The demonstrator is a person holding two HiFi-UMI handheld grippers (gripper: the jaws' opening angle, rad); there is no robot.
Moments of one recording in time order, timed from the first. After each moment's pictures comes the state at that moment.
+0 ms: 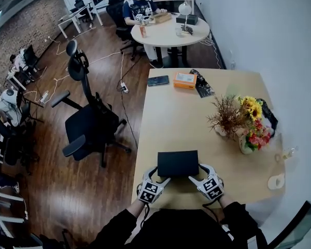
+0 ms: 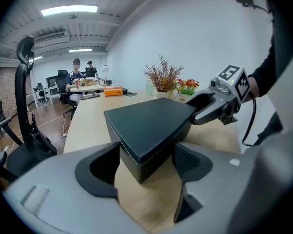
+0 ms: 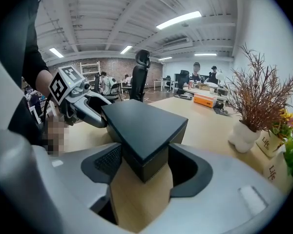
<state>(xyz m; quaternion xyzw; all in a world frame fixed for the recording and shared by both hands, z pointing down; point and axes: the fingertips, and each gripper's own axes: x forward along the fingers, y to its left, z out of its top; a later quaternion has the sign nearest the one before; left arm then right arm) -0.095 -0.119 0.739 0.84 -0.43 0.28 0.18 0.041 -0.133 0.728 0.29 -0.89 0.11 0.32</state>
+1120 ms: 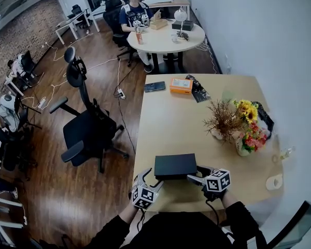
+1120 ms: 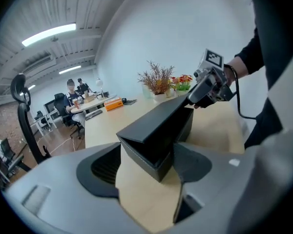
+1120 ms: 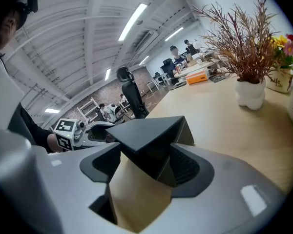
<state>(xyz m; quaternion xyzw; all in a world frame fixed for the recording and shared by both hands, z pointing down) -0.111 -0.123 0.687 0.84 -0.42 0.32 0.07 0.037 -0.148 0.685 0.26 -0.88 0.35 0.18</state>
